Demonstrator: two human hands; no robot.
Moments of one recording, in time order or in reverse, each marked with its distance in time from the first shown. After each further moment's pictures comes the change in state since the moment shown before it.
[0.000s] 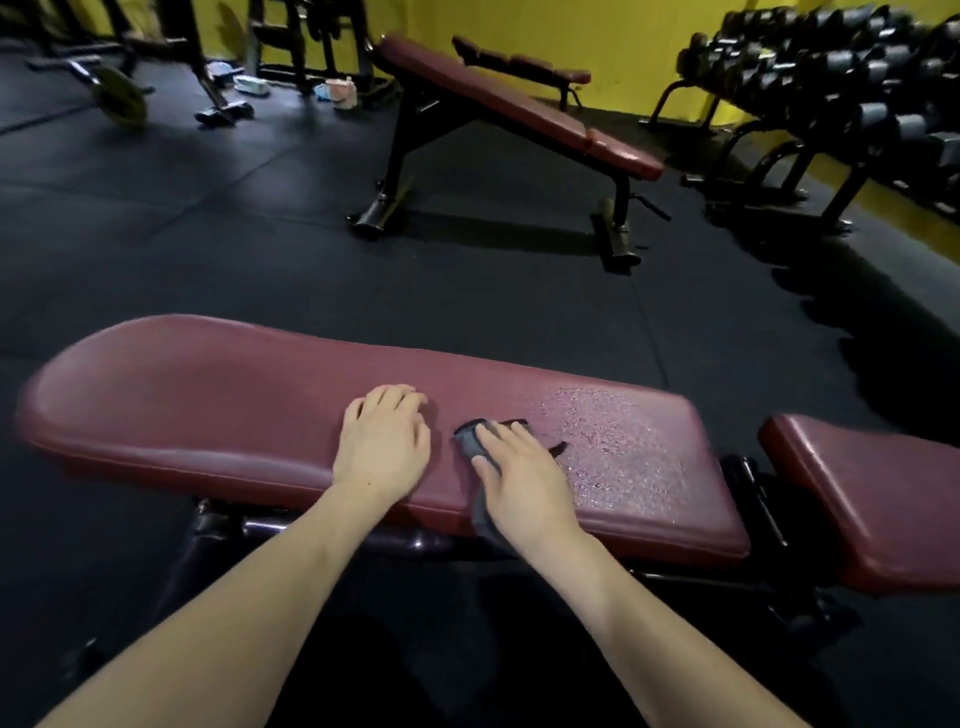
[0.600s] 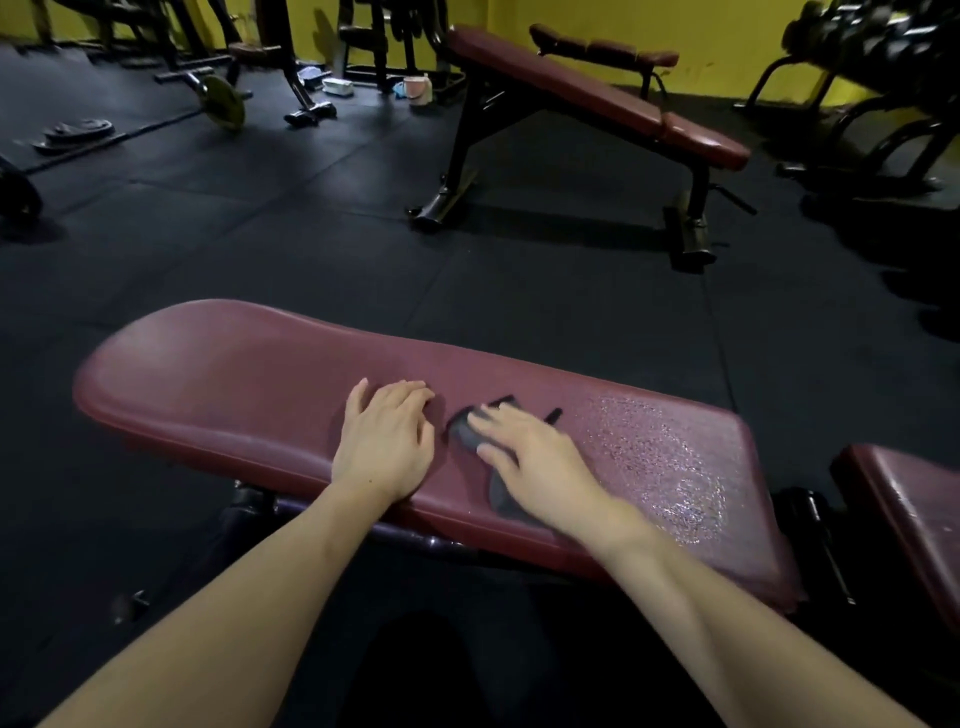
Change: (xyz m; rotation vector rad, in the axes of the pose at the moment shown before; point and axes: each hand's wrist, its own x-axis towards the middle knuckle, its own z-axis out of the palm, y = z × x) left_hand -0.002 0.004 0.006 0.120 -0.009 -0.086; right_hand 0.042 0.036 -0.013 0.169 -0.128 -0.283
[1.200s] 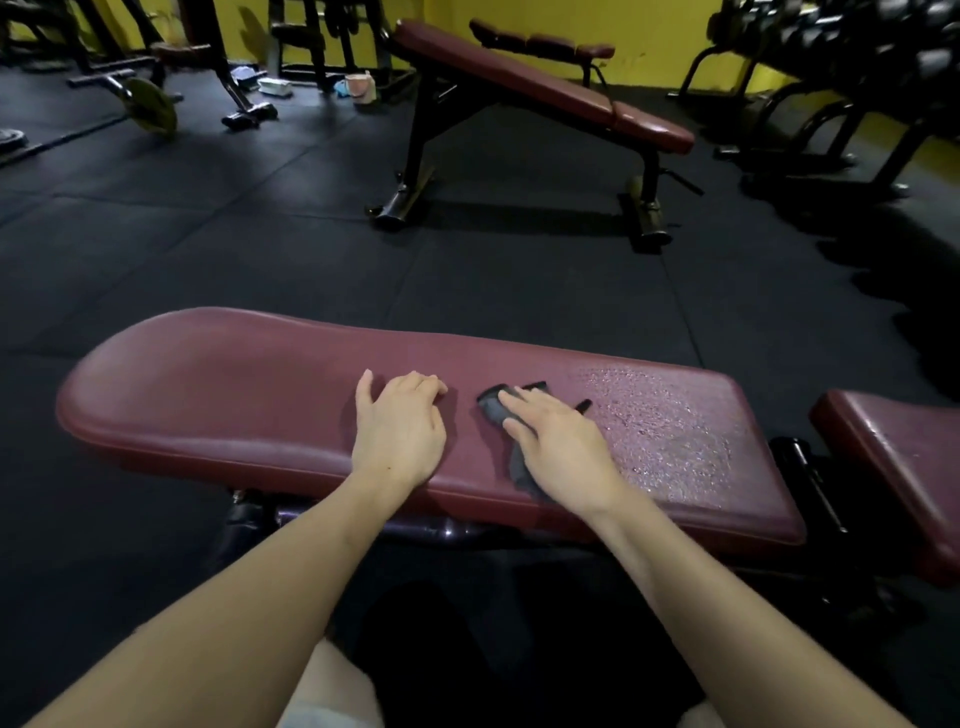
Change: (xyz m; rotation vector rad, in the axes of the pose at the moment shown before) left_hand 0.000 -0.013 -0.004 -0.102 0.011 0.056; right_hand -0.011 -0.023 0.017 -0.121 0.148 0.241
